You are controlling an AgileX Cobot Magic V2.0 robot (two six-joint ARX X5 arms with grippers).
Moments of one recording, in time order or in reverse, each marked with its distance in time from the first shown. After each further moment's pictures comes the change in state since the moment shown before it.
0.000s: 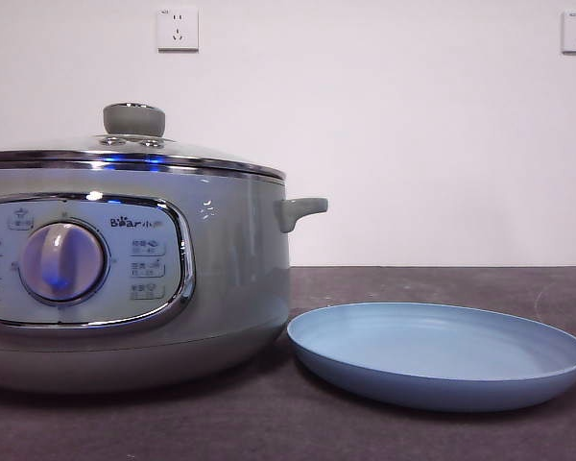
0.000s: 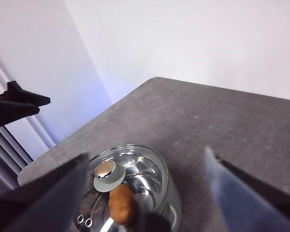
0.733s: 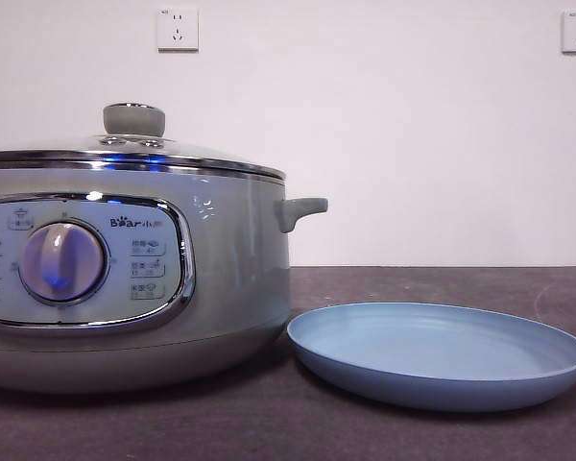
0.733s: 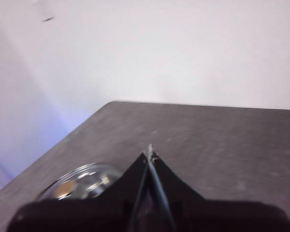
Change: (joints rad) left arm 0.076 -0.168 -0.159 0.098 0.000 -0.038; right arm -0.070 -0.132 -0.171 0.134 0.119 0.089
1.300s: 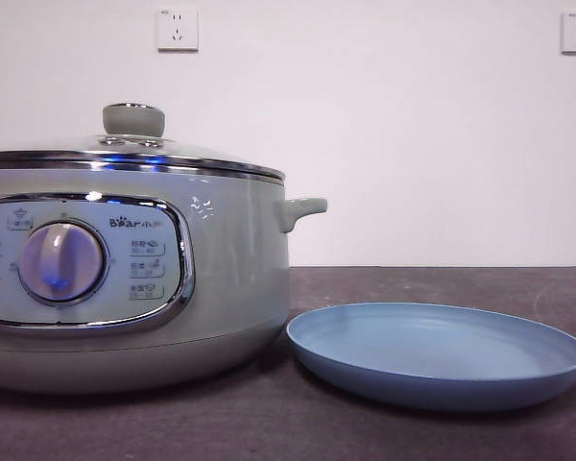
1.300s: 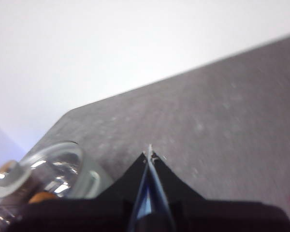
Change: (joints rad) left arm 0.018 -0.554 -0.634 0.258 -0.198 -0.252; right arm -0.008 -0.470 -0.722 0.301 0.239 0.233
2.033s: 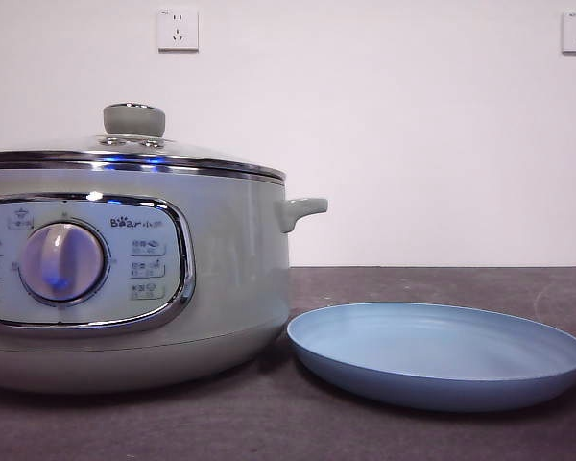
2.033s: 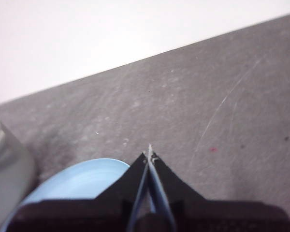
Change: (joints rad) left arm 0.000 -0.235 -0.435 0.120 -0.243 0.098; right arm 0.000 -0.419 -0.435 0.006 0.214 -0.052
